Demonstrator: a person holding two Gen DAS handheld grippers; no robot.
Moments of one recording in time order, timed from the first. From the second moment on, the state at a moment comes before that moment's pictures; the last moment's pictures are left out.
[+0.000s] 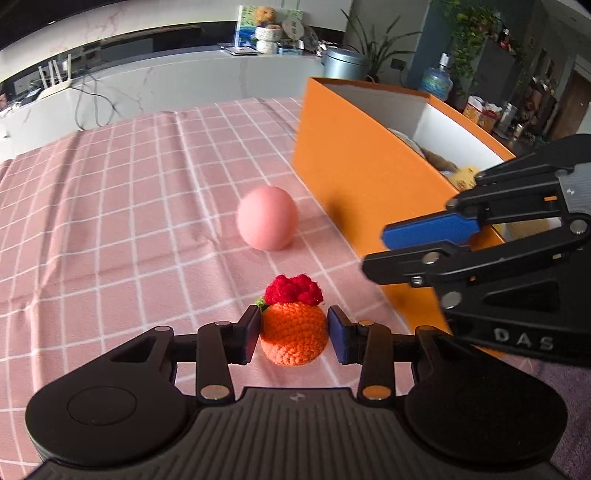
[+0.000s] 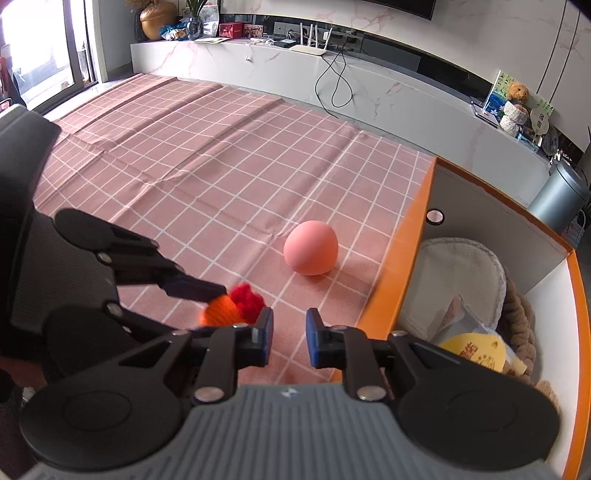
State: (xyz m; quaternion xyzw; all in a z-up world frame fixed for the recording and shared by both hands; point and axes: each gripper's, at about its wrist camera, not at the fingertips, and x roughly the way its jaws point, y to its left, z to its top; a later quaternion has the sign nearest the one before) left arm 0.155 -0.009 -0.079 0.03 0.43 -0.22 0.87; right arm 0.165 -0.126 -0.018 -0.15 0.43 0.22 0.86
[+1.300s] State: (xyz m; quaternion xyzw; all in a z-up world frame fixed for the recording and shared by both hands) left arm 0.189 0.042 -0.054 -0.01 0.42 -0.15 0.90; right arm 0.276 -0.069 -0.045 -0.24 0.50 0.22 0.80
